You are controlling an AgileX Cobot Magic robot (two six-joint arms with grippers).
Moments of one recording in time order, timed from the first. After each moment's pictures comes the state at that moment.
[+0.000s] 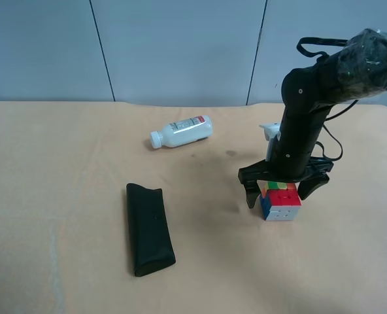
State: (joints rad) left arm -0.09 0.00 -0.51 0.16 1.05 -0.02; right arm 0.40 1.90 -1.05 0.01 0.82 0.21
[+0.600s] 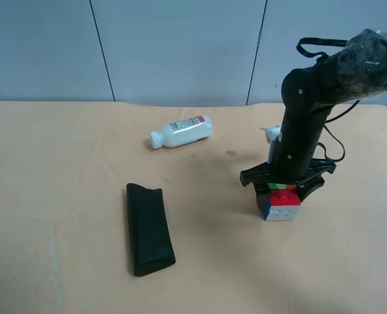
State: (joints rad) left arm -0.09 0.00 -0.51 0.16 1.05 -0.02; right arm 0.40 1.90 -1.05 0.01 0.85 0.21
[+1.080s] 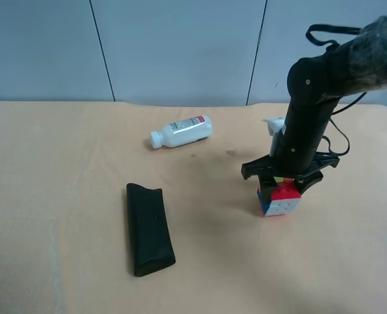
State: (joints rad) left arm -0.09 0.00 -0.51 0.16 1.05 -0.02; right arm 0.40 1.84 -1.05 0.01 0.87 0.21
